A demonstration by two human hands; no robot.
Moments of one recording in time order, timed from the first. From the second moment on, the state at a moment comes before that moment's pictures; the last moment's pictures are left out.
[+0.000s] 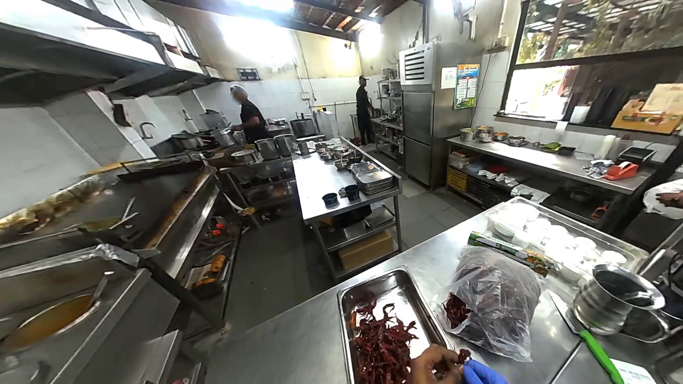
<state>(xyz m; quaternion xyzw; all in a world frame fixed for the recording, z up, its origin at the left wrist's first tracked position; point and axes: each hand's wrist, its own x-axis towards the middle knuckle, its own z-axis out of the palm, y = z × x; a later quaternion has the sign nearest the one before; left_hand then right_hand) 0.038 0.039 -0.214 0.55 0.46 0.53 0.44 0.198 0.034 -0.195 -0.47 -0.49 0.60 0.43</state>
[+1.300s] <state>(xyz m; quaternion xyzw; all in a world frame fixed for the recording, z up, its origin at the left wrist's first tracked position) 0.077 0.022 -0.188 0.17 0.33 0.67 0.64 0.202 0.036 -0.207 -0.38 -0.70 0.22 0.56</state>
